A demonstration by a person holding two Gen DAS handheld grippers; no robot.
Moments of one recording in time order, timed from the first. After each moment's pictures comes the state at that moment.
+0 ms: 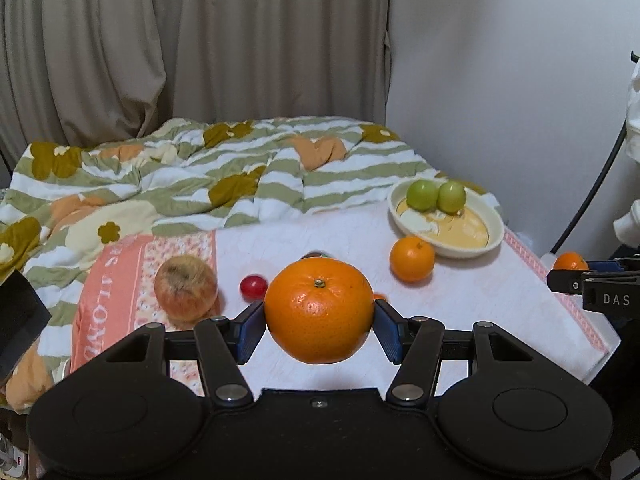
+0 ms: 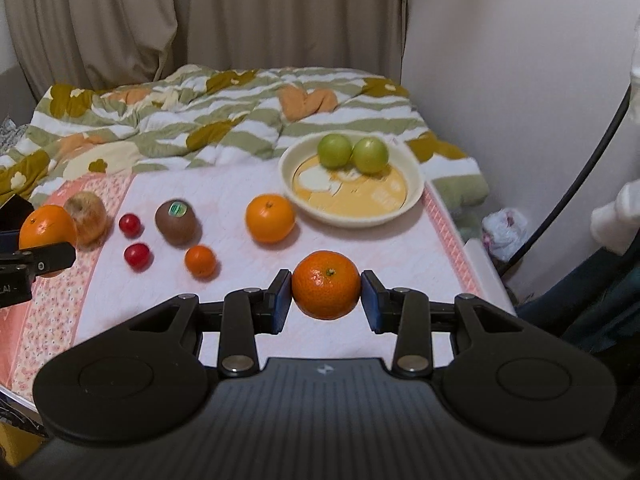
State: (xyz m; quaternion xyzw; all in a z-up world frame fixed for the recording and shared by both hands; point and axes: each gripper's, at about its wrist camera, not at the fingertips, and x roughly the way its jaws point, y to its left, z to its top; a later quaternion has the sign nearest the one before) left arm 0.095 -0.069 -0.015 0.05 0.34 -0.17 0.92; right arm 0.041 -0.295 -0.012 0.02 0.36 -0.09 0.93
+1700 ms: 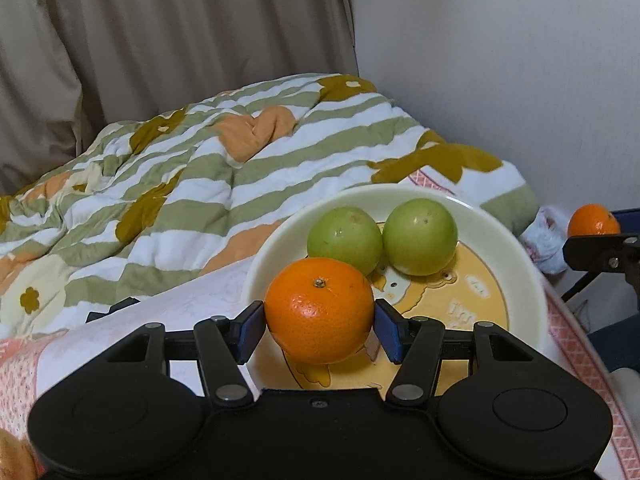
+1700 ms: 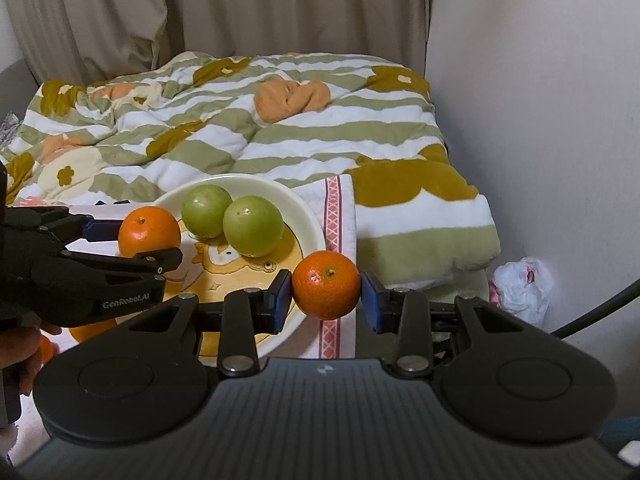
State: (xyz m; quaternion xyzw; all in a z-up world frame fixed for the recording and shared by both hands) left arm 0.284 -0.323 -0.100 0.15 0.39 -0.17 0.89; right arm 0.224 -0.495 -0.065 0.02 0.40 -0.02 0.92
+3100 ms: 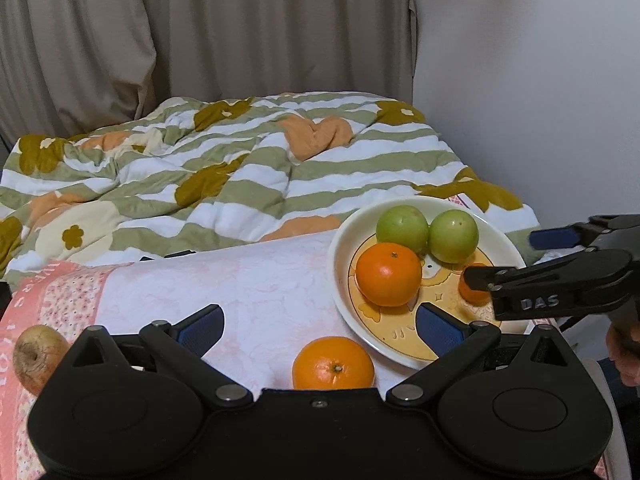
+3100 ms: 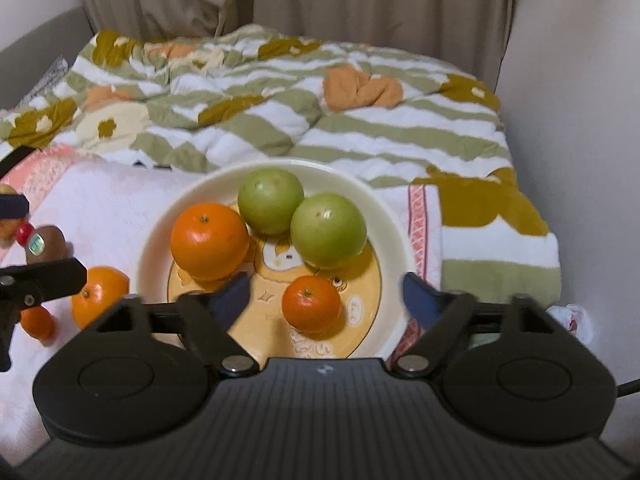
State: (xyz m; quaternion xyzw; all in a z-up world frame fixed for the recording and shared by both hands) left arm 0.221 -0.254 -0.053 0.06 0.38 -0.10 0.92; right arm 0.251 -0.453 -0.085 -0.04 0.39 0.07 0.92
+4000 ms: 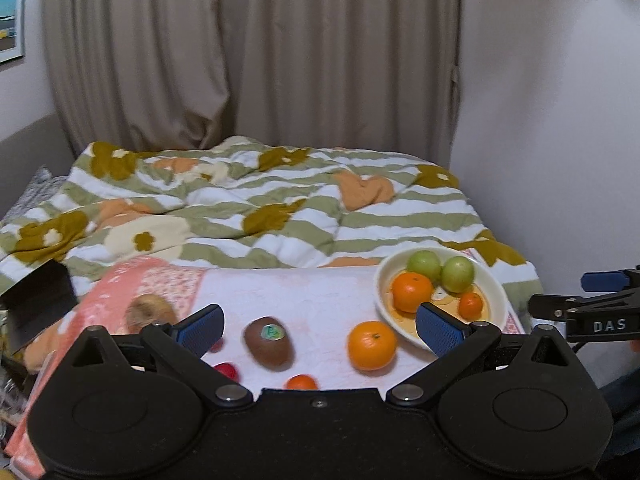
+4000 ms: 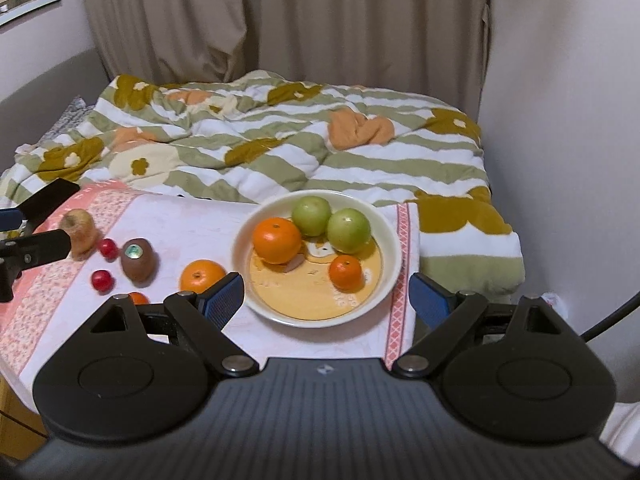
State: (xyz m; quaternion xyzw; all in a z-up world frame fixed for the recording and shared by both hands) left arm 0.107 -0.194 0.027 0.01 0.31 -0.03 0.95; right arm 0.129 -0.438 0.008 -0.01 0.35 0.08 0.93
